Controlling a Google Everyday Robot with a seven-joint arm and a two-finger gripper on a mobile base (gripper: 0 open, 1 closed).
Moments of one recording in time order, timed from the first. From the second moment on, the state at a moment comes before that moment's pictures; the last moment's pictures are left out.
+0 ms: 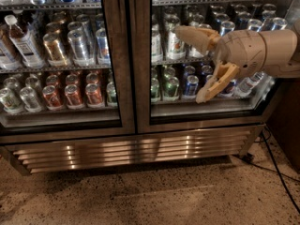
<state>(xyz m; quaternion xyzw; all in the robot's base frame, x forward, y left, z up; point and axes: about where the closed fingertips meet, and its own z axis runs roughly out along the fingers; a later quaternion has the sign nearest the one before) 0.484 -0.075 0.993 -0.57 0.44 0.47 0.51</state>
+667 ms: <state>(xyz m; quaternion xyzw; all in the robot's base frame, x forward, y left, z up) 0.490 -0.077 0.987 -0.55 0.45 0.50 0.50</state>
